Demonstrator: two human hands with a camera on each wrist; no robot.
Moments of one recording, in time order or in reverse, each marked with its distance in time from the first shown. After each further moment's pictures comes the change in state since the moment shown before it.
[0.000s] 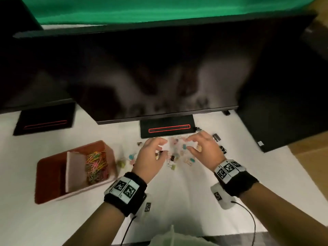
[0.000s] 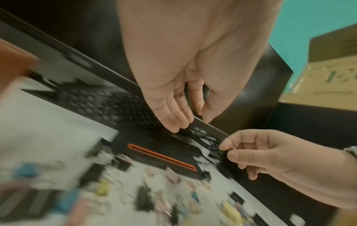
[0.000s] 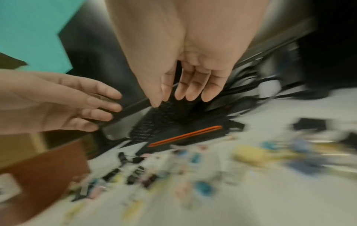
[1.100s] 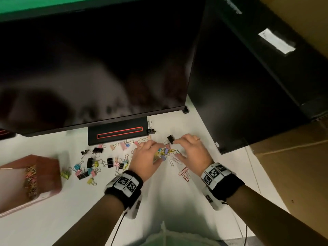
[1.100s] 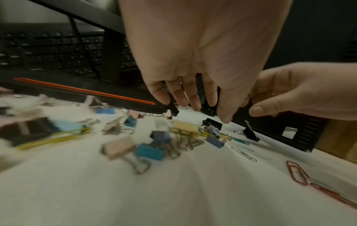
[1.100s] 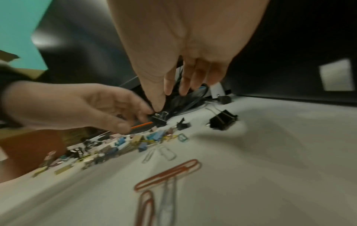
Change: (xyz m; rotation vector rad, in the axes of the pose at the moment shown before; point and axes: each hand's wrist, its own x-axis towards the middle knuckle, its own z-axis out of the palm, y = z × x) left_hand 0.067 0.044 0.166 0.452 -0.192 0.093; right_hand -0.011 0.150 -0.054 -0.076 -0.061 -0.039
